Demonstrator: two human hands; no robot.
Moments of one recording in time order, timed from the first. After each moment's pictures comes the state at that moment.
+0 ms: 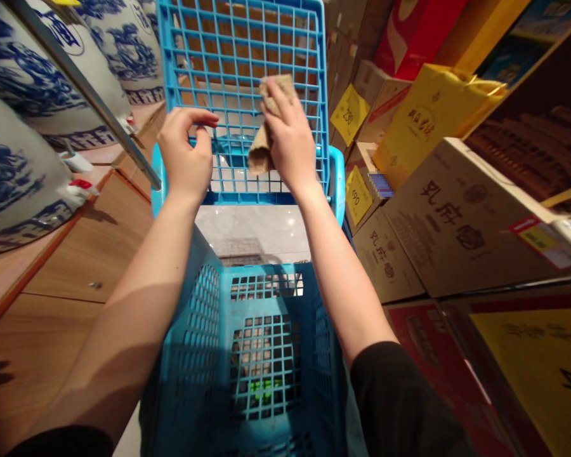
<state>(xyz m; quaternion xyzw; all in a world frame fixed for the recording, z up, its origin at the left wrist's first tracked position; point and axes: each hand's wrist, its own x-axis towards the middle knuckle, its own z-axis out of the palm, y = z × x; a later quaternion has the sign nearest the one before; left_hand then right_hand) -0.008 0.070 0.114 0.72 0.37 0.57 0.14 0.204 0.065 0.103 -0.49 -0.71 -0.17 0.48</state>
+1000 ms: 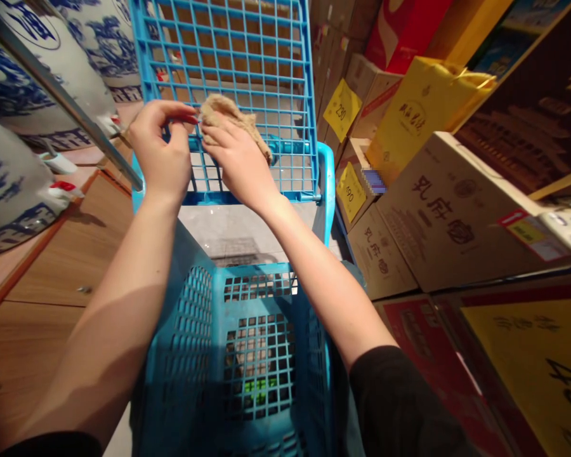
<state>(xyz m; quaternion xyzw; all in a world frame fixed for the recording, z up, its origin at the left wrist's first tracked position) -0.010 0.073 0.115 0.70 0.36 0.60 0.14 0.143 0.037 0.106 -0.49 -0.81 -0.11 0.31</state>
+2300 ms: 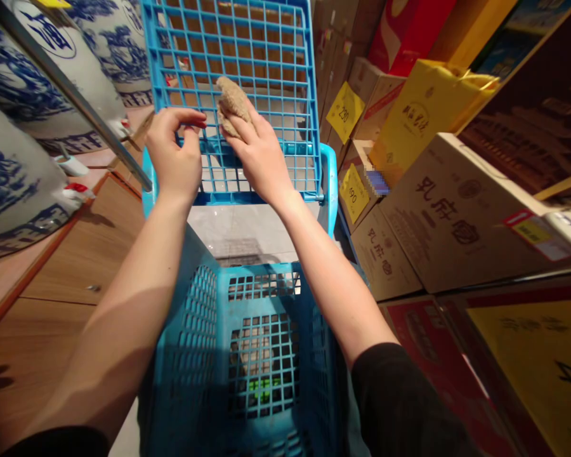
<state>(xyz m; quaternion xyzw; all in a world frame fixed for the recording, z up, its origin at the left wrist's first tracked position) -0.012 0.085 0.104 0.71 0.33 0.61 0.12 0.169 0.053 0.097 -0.48 -0.78 -0.13 0.38</state>
